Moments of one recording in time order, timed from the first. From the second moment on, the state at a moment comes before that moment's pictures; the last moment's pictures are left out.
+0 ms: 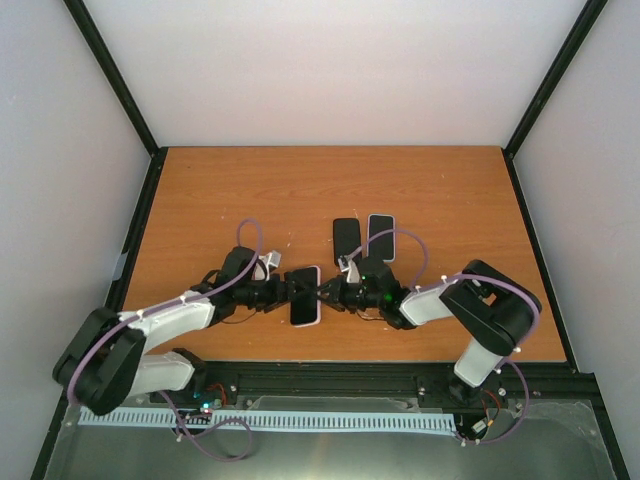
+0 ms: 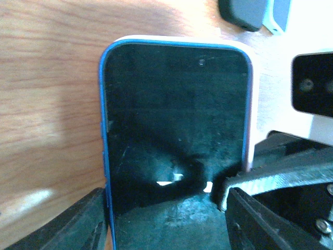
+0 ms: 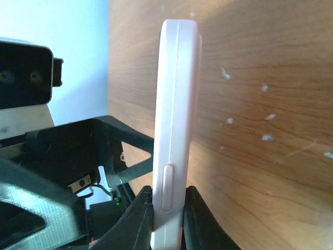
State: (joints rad) left arm -0.55 1.27 0.41 0.08 0.55 -0.88; right arm 0.80 1.69 0.49 0.72 -0.51 1.16
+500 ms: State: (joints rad) left arm -0.46 0.79 0.46 0.03 0.72 -0.87; right arm 0.74 1.23 0.44 0.73 -0.66 1.11
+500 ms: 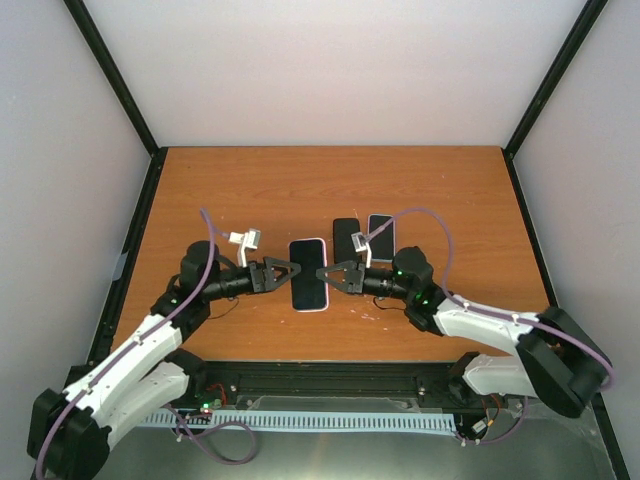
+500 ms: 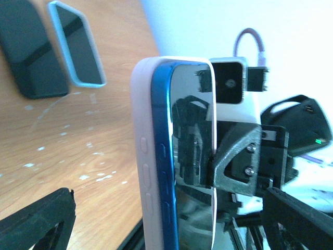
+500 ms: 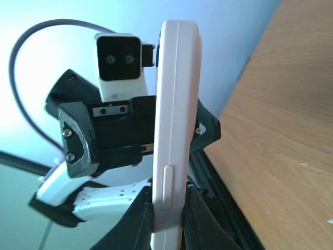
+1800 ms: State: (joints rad) left arm -0.45 0.74 0.32 0.72 0.91 -1.17; right arm 0.81 1.28 0.37 1.25 -0.83 1.43
